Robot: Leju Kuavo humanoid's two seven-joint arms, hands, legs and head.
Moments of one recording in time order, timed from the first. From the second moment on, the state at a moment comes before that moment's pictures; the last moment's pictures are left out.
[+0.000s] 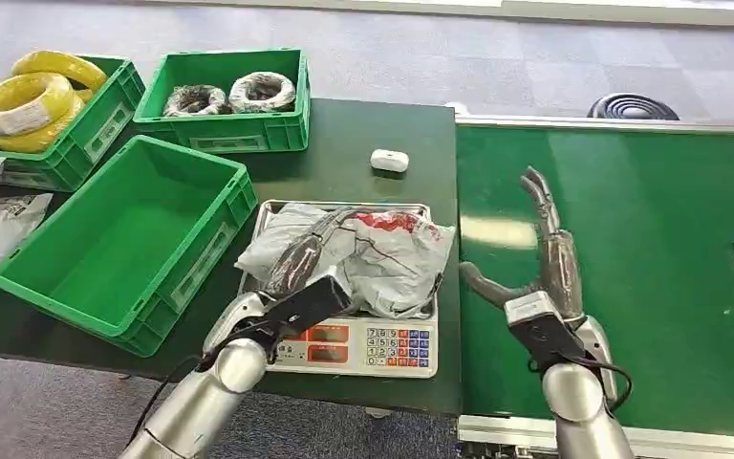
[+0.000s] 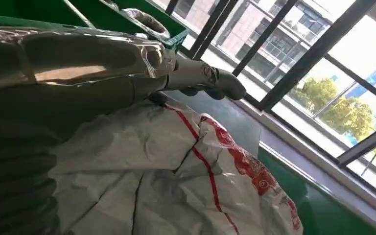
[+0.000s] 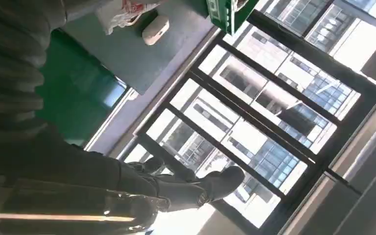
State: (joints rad) left arm -0.44 -0.12 -0.50 -1.17 -0.60 0.05 -0.29; right arm -0.19 -0.06 0.20 -1.55 0.44 -0.13 -0.53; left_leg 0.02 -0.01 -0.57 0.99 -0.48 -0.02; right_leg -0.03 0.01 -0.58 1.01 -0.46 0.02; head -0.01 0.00
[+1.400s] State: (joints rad) left arm -0.75 -0.17 -0.49 -1.01 -1.22 0.40 0.08; right arm 0.17 -0.04 0.06 -1.73 0.18 -0.27 -0.65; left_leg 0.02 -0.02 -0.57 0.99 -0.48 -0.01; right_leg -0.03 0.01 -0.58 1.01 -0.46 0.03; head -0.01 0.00
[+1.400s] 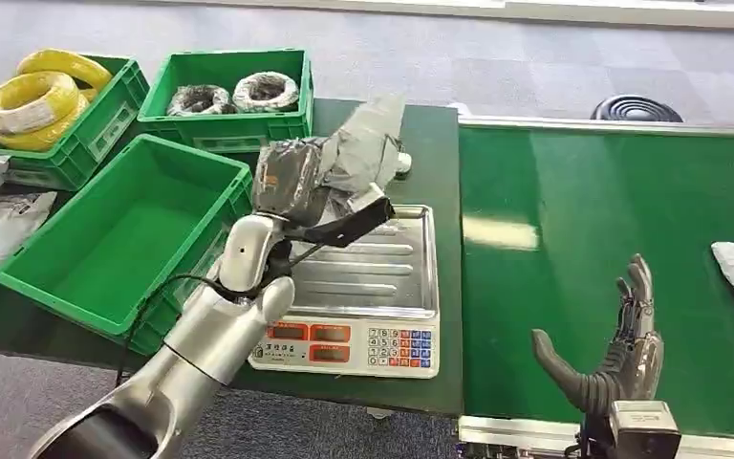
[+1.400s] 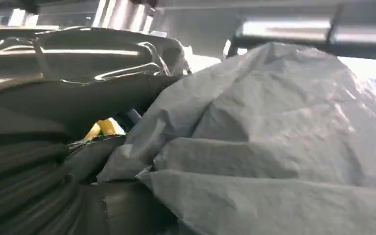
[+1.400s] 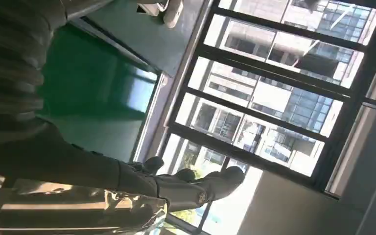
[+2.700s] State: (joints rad) left arm -0.95 0.18 0.03 -0.45 -1.41 0.06 0.35; right arm 0.26 0.01 0.04 -1.75 0.22 -0.39 -0.59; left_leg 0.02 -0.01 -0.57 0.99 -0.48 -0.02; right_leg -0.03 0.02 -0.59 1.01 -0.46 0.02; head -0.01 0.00
